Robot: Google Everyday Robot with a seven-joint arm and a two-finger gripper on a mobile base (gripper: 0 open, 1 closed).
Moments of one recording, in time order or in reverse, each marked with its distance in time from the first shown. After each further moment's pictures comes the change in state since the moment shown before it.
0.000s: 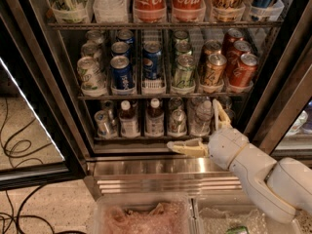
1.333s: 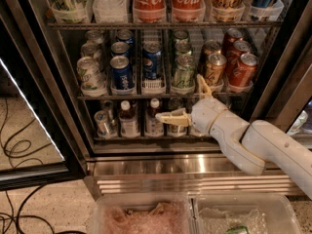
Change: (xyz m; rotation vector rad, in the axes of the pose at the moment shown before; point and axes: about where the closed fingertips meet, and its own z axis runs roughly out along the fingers) arm -0.008 -0.038 0.090 -0.015 -0.033 -0.051
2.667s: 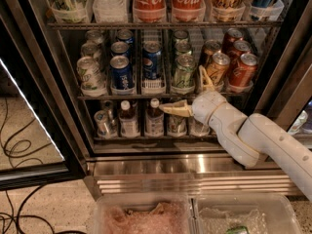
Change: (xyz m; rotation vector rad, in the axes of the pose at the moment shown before) arm 0.004 -0.036 0.016 0.081 -0.009 -0.112
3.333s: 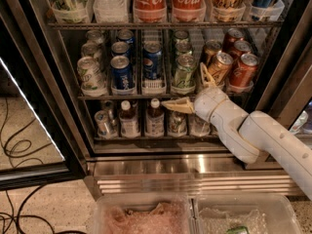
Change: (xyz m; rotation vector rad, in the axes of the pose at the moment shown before) arm 0.005 -0.016 0.004 0.033 0.009 -0.050
